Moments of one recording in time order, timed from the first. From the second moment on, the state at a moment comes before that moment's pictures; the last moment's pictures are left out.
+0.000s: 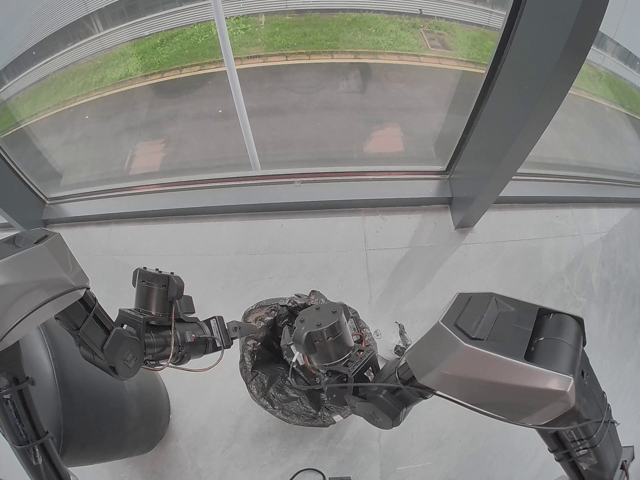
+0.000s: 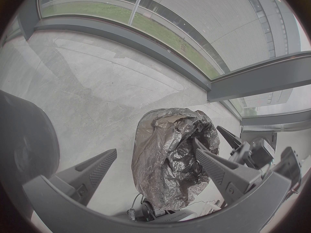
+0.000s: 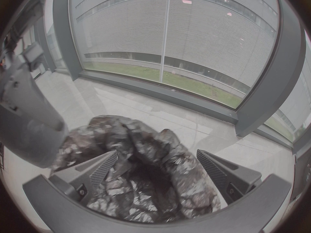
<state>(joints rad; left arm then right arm) -0.26 2.07 -0.70 -0.67 -0.26 -0.51 0.86 2.53 -1.32 -0.83 -0.59 -0.05</state>
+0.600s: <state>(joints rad) -0.25 2.08 -0.69 -0.68 -0.26 -0.51 0.89 2.64 -1.45 -0.83 -0.56 -0.05</state>
